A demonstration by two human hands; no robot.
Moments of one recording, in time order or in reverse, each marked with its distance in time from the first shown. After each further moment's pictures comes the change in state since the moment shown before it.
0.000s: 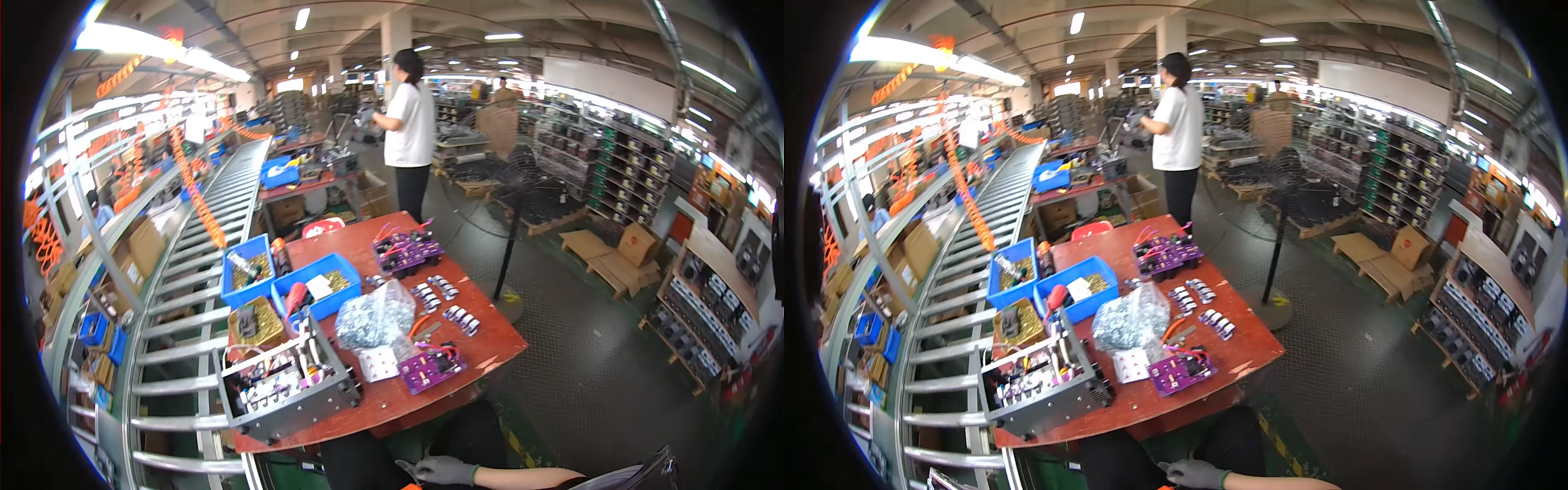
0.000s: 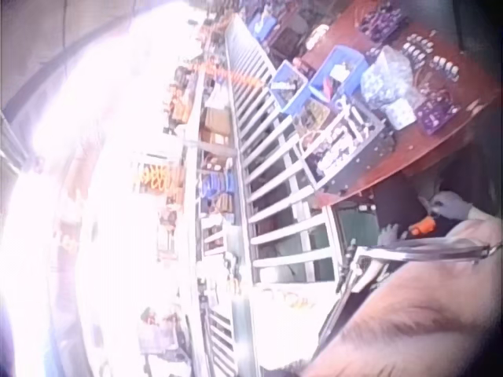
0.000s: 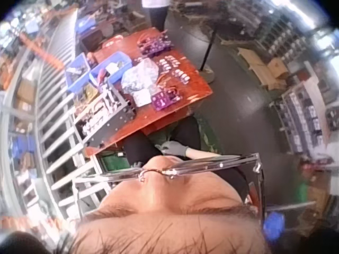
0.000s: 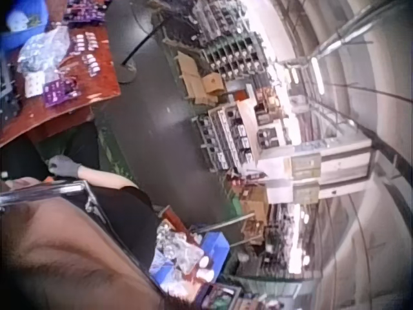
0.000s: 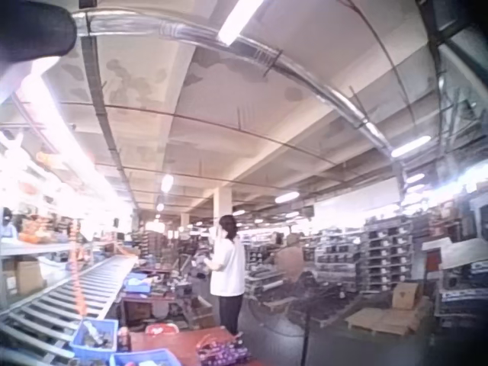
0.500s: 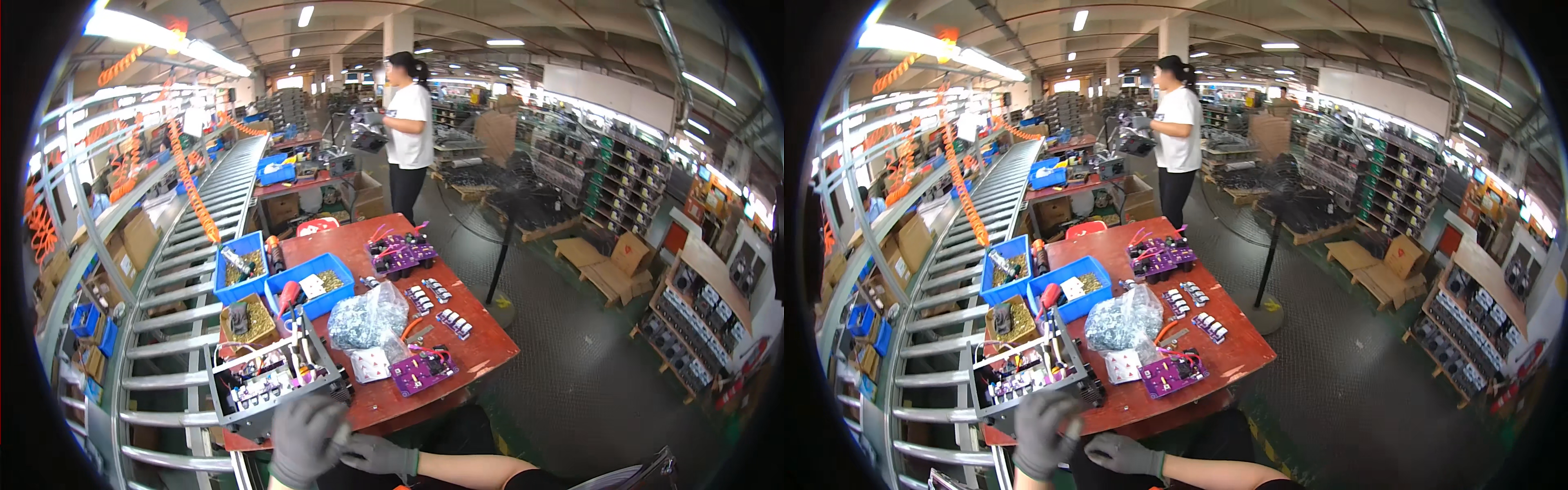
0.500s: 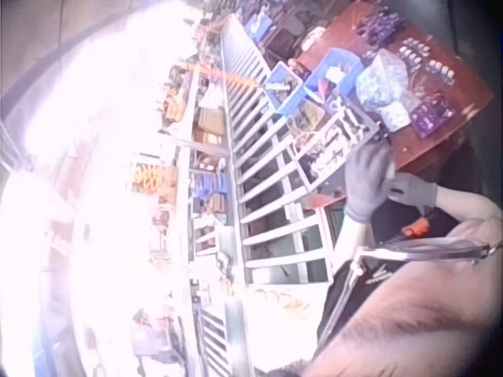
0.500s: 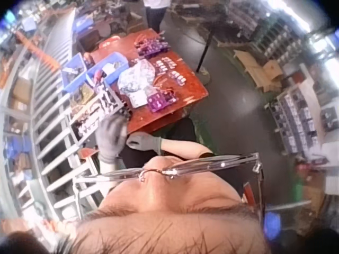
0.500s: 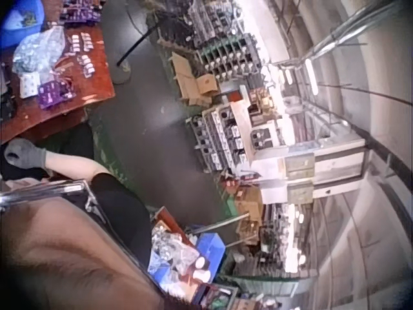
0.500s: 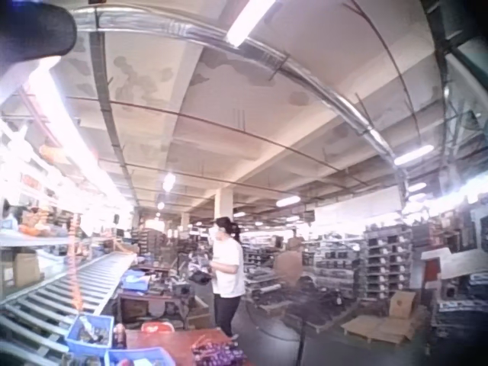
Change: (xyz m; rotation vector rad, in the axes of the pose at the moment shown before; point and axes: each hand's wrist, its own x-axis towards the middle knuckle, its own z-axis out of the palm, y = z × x) left_hand -0.027 0.157 -0.295 0.033 0.996 0.839; right_hand 0.109 -0.125 -0.041 0.069 0.312 -0.541
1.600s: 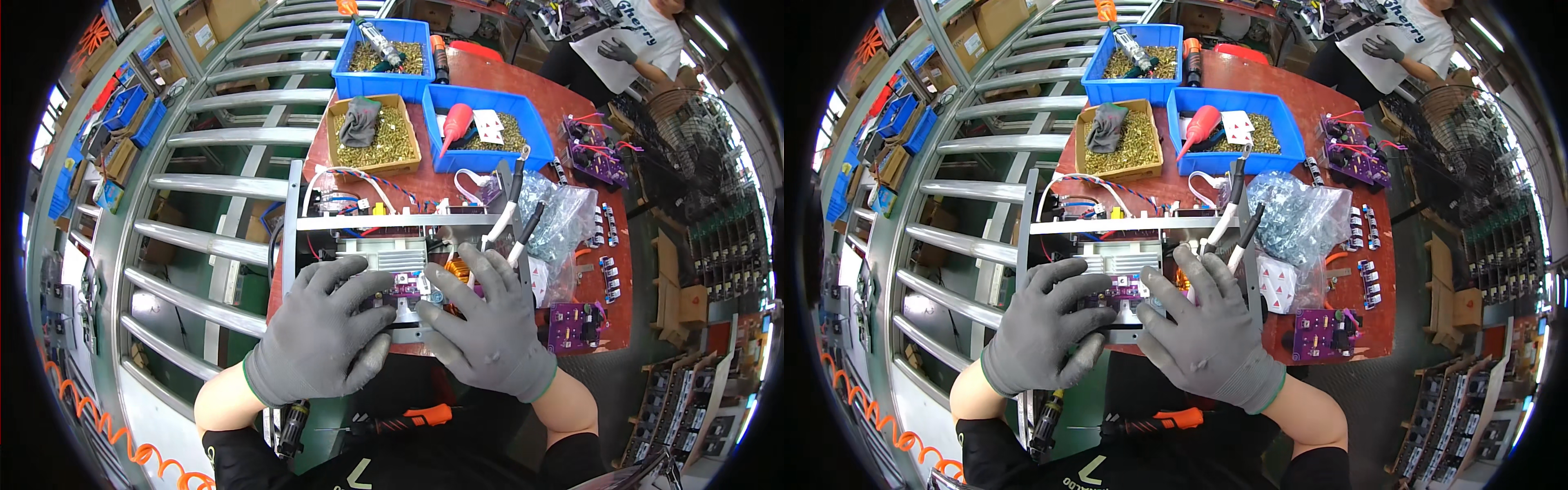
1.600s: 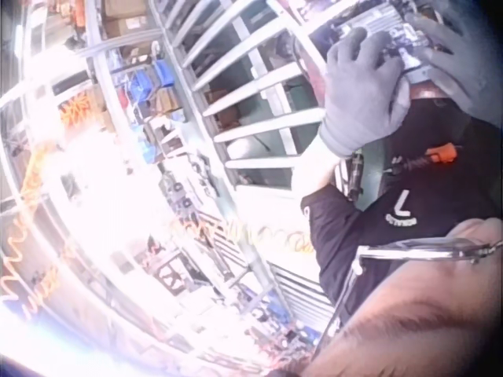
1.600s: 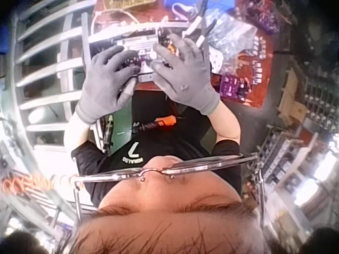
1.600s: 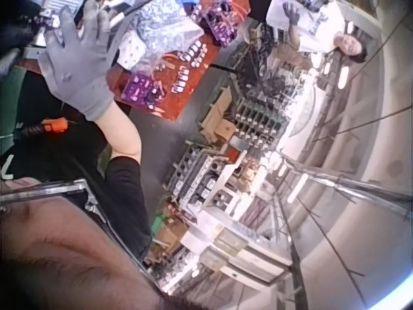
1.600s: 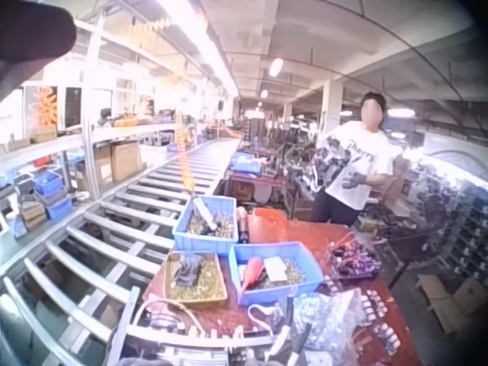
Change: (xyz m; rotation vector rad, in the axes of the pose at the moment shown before) left_hand -0.049 -0.170 -0.046 0.006 -0.406 -0.274; right_hand 0.207 -0.043 -0.053 -0.675 -0.313 -0.135
